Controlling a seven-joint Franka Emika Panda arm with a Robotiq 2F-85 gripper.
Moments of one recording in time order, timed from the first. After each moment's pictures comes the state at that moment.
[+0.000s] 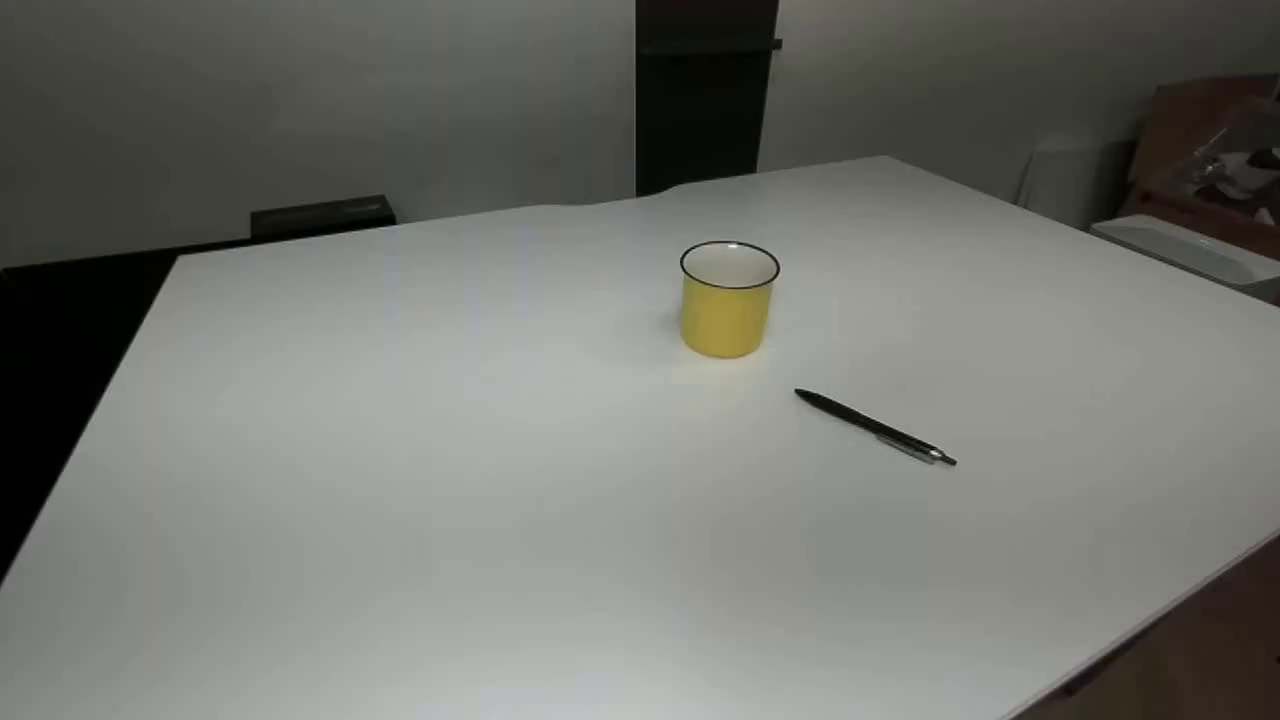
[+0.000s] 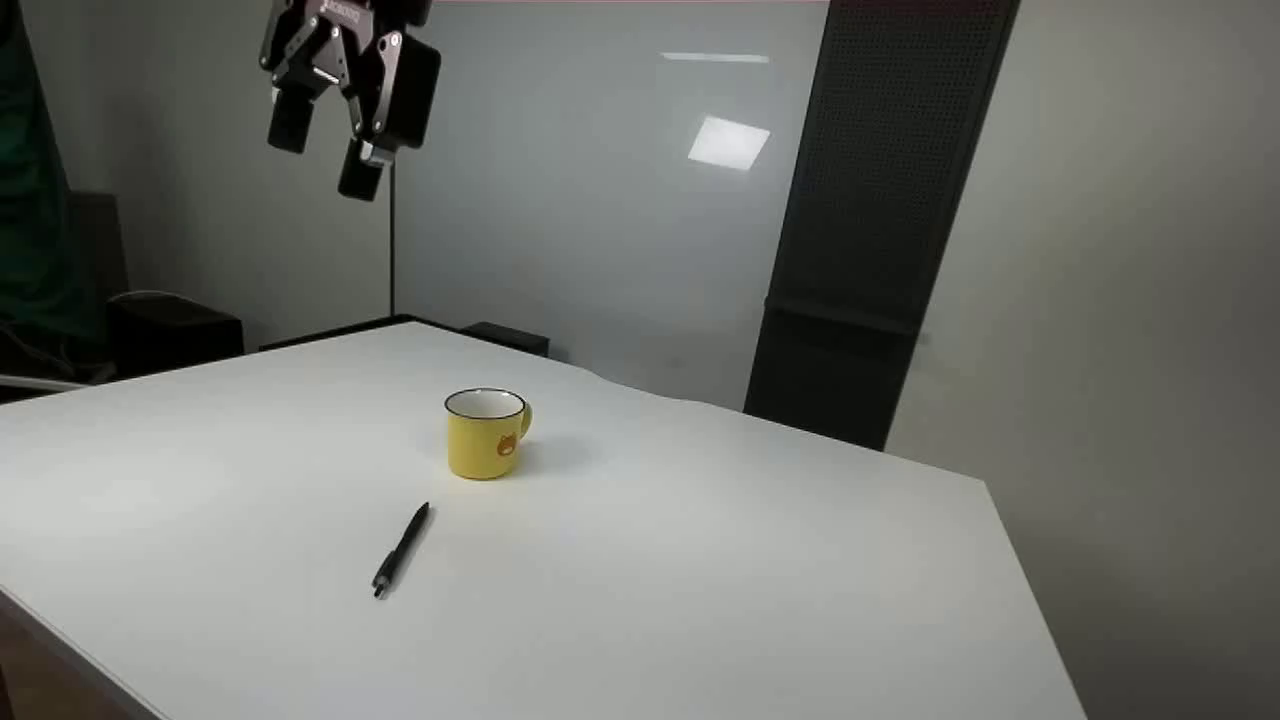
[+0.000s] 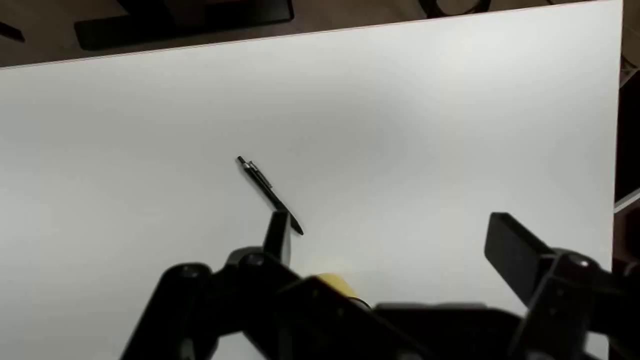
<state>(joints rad) 0.02 -0.37 -0.06 -2.47 0.28 2.01 0.02</state>
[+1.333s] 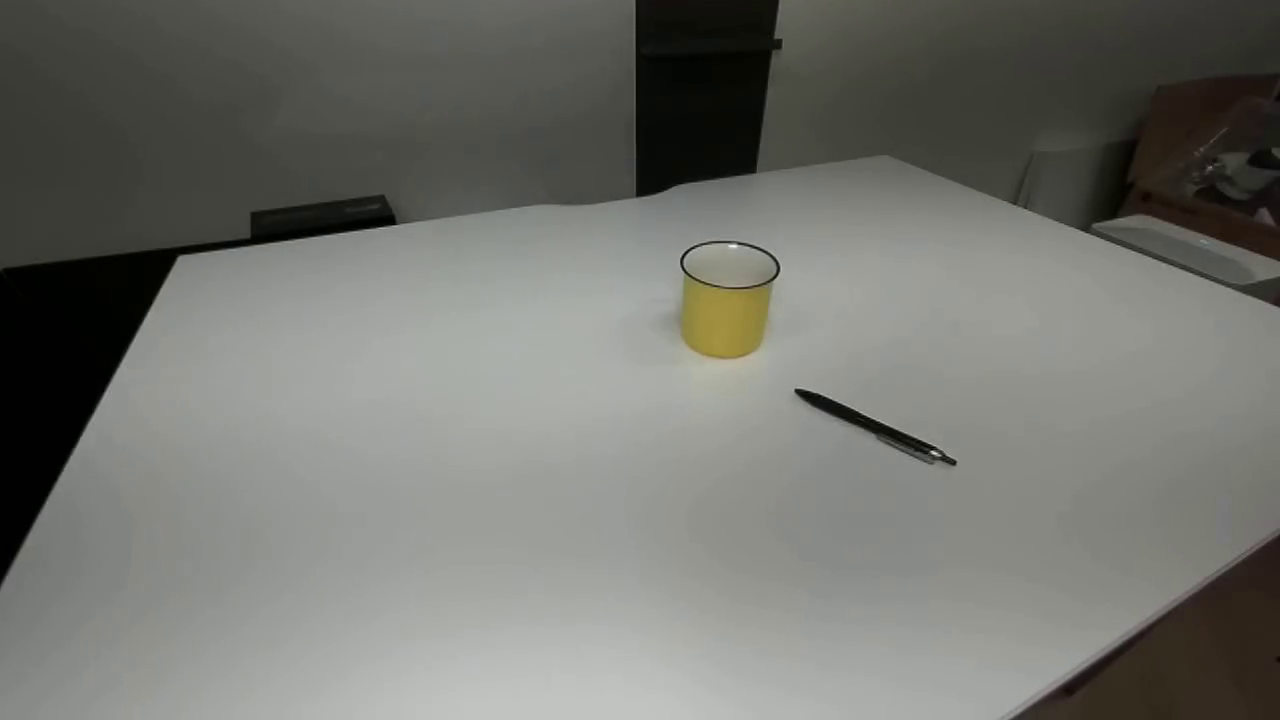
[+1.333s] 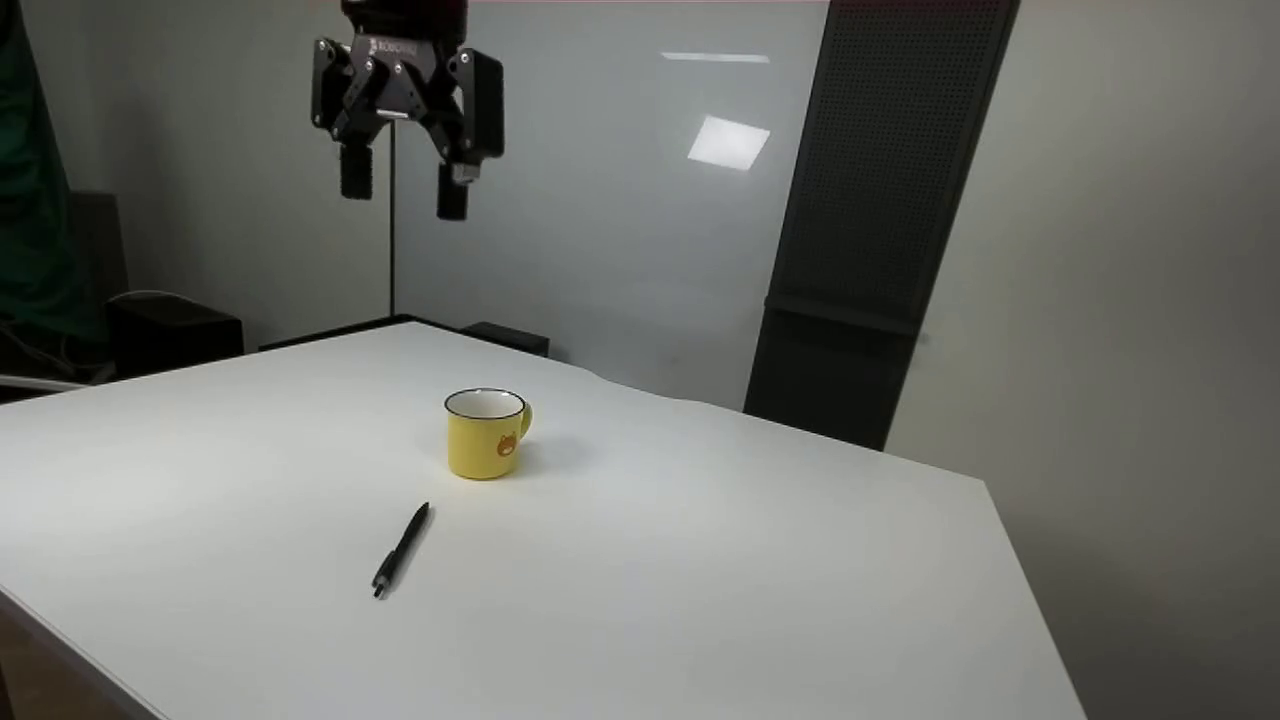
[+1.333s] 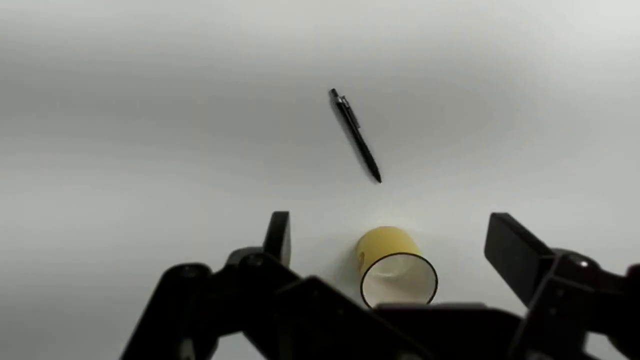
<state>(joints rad) -0.01 -0.33 -0.01 -2.49 0.02 2.19 0.02</state>
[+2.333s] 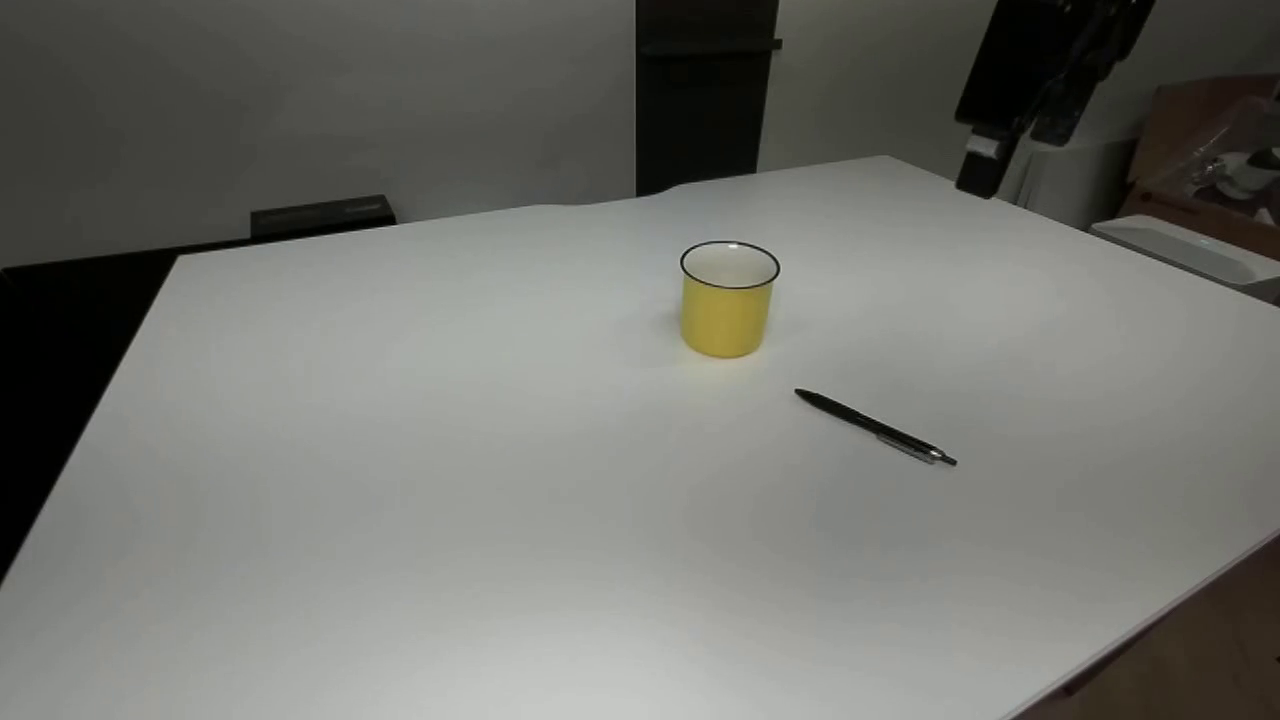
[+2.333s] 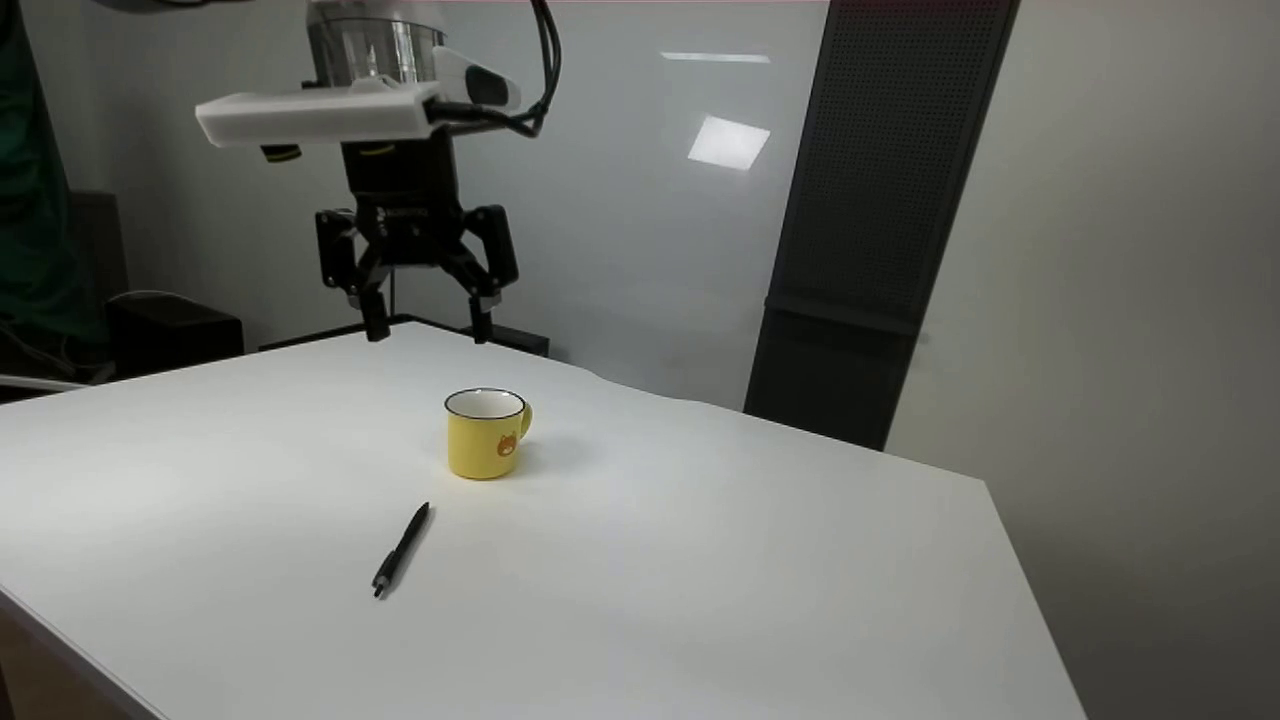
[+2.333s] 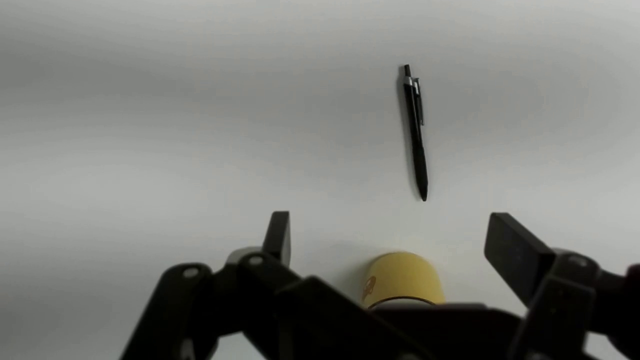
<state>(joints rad) -0.01 -0.13 0.03 -2.60 -0.25 2.57 0.01</state>
